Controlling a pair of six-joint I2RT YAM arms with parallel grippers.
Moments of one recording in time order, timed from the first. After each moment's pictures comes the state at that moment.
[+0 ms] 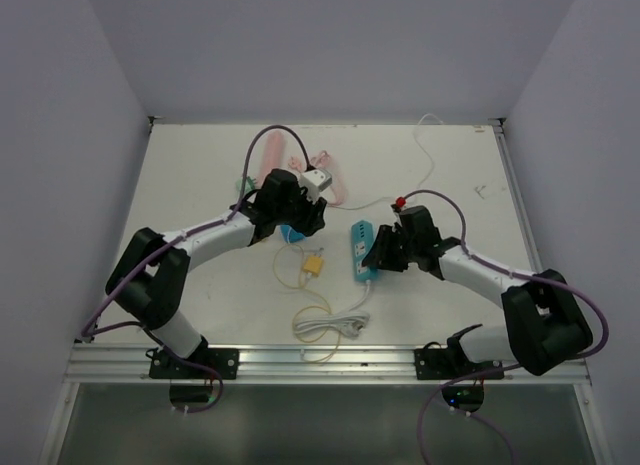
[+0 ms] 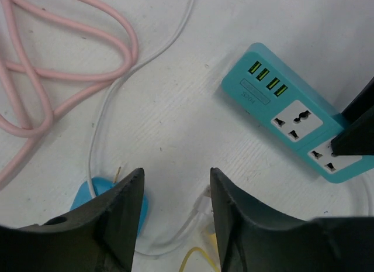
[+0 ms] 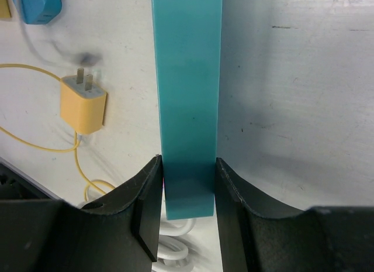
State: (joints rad) left arm -0.59 1.63 1.00 -0.02 0.25 0.05; right arm 0.44 1.35 0.60 -0.16 -0.26 0.63
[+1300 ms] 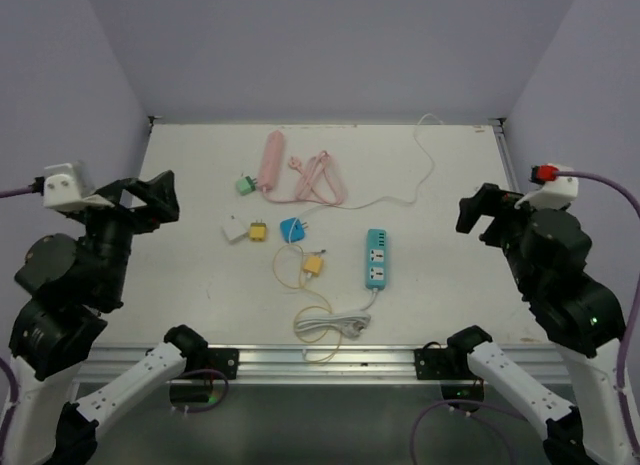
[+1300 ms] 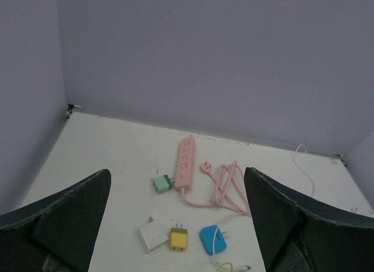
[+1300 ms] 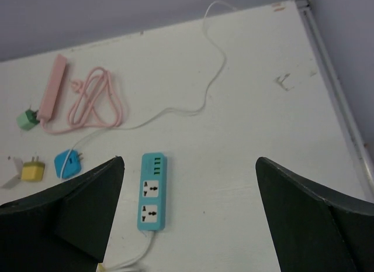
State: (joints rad) left arm -0.59 0.64 1.31 -0.62 -0.58 -0.23; right arm 0.42 0.73 1.27 -0.90 0.43 0.35
